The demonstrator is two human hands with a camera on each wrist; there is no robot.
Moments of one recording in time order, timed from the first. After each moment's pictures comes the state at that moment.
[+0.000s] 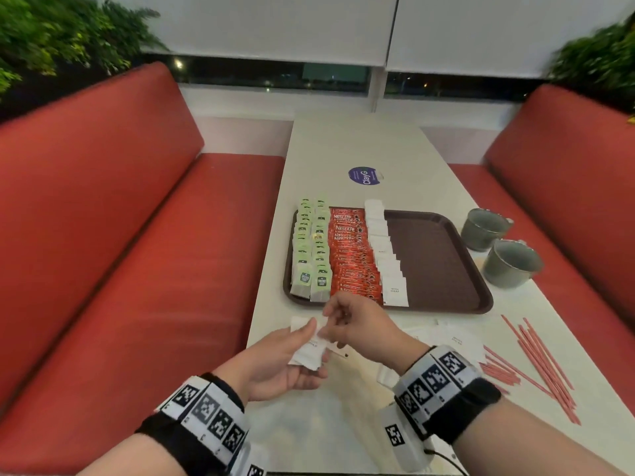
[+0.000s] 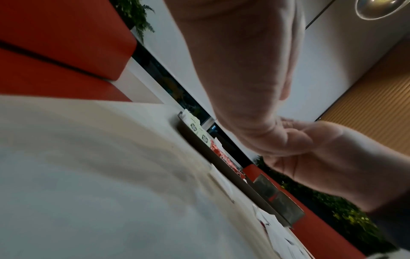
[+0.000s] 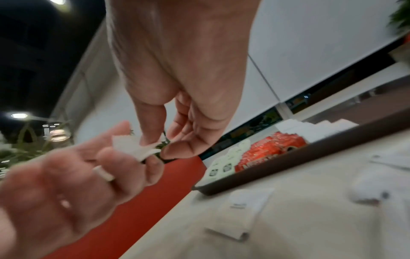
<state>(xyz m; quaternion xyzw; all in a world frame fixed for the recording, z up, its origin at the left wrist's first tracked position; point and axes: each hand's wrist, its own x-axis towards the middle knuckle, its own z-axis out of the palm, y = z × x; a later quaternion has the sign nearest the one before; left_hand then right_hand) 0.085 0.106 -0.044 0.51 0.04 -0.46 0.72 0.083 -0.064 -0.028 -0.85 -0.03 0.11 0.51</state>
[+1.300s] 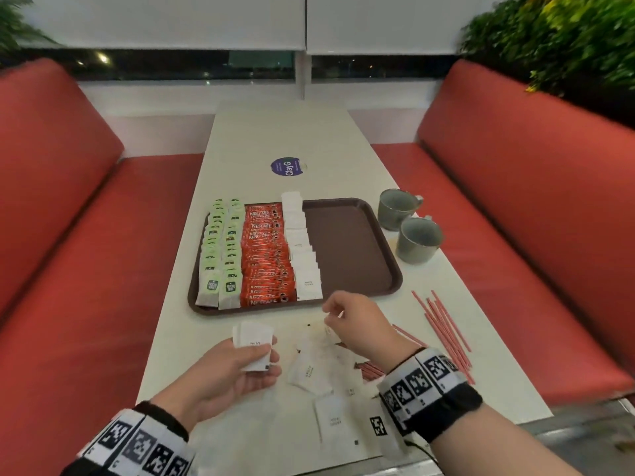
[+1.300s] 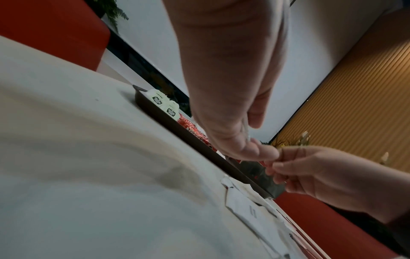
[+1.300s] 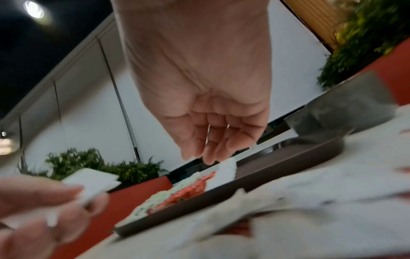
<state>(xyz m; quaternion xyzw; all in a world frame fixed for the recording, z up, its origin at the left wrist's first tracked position) 0.075 0.022 -0.053 0.59 0.11 -0.38 0.70 0.055 -0.200 -0.045 -0.93 0.09 0.04 0.35</state>
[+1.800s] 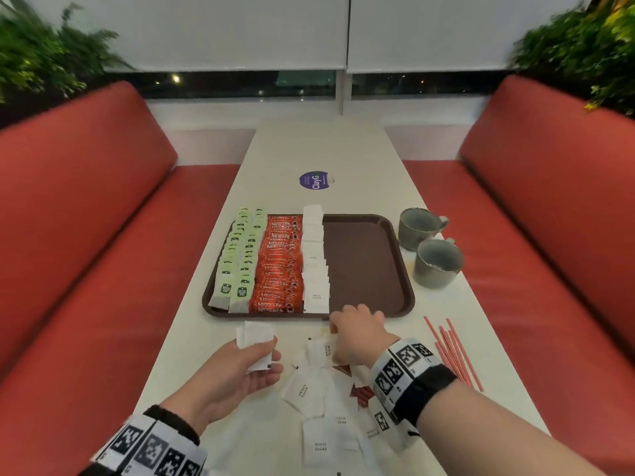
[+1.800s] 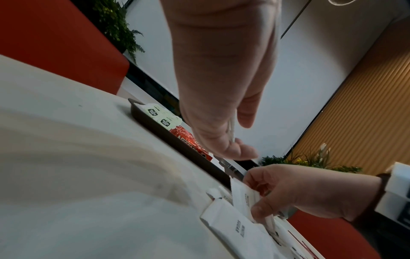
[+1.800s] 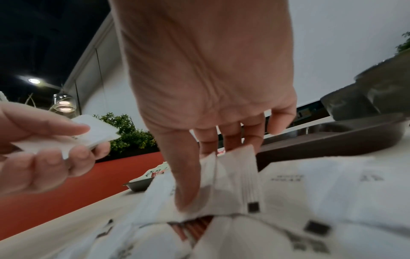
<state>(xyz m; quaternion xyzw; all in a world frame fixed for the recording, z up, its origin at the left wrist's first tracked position) 0.060 -0.007 -0.042 0.62 0.16 -0.27 0.72 0.082 -0.214 -0.053 -0.98 -0.02 0.18 0.07</state>
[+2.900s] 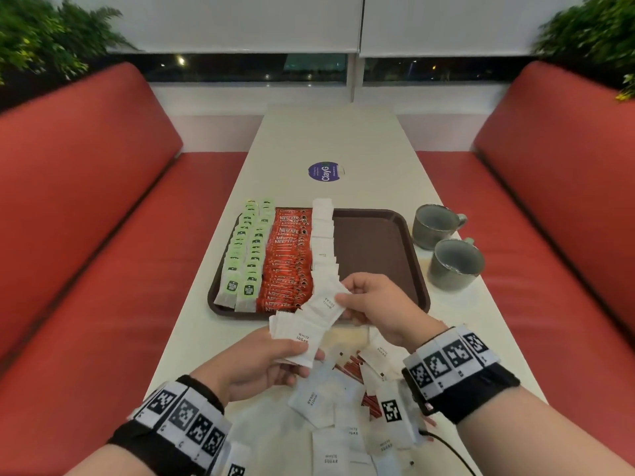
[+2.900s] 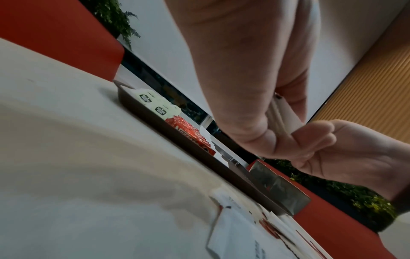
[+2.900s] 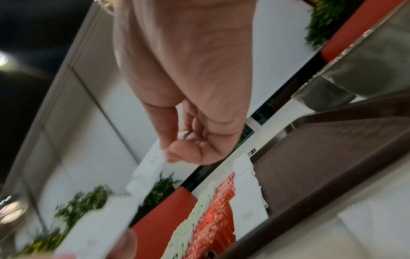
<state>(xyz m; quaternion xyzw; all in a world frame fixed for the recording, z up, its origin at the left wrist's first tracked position) 0.089 -0.020 -0.037 0.58 0.04 -0.41 0.70 0.101 -0.227 -0.012 -0.75 0.07 0.15 0.65</state>
